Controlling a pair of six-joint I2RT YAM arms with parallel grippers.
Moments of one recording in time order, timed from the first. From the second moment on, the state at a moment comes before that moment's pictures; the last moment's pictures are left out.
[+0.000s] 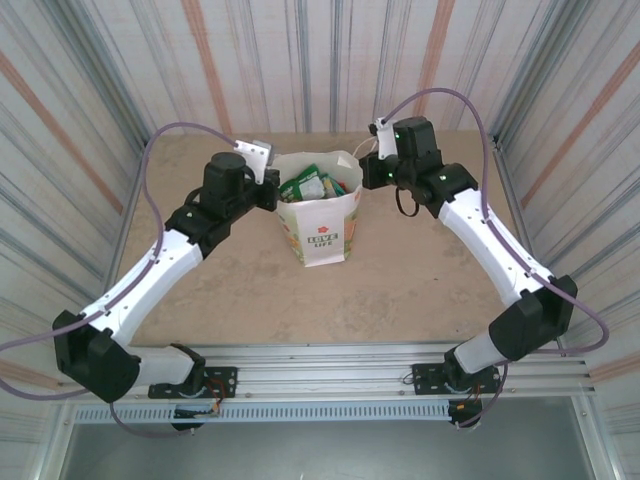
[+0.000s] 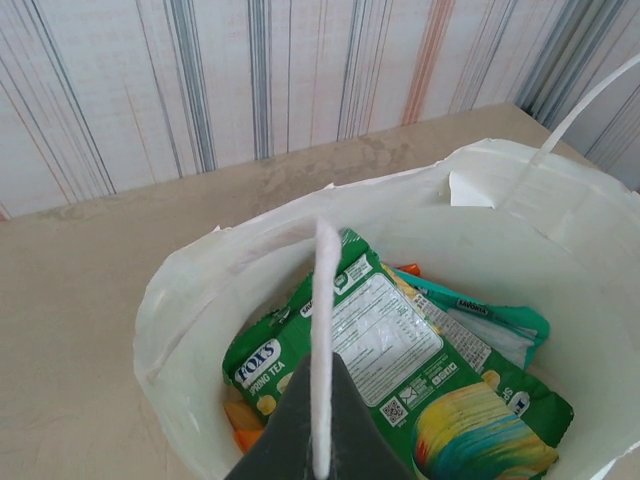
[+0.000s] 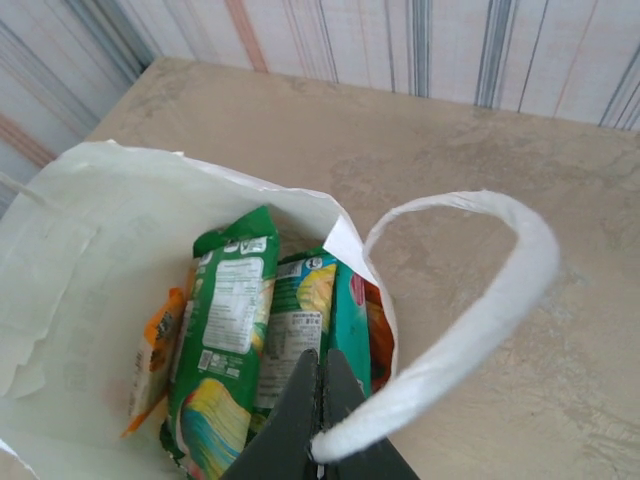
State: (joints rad) left arm -0.52 1.28 1.19 -0.30 -0.03 -0.09; right arm 0.46 1.48 1.51 -0.58 -0.12 0.18
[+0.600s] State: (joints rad) left arm -0.55 1.24 1.16 -0.32 0.00 -0.11; right arm 0.47 1.33 1.35 -0.57 -0.08 0.23
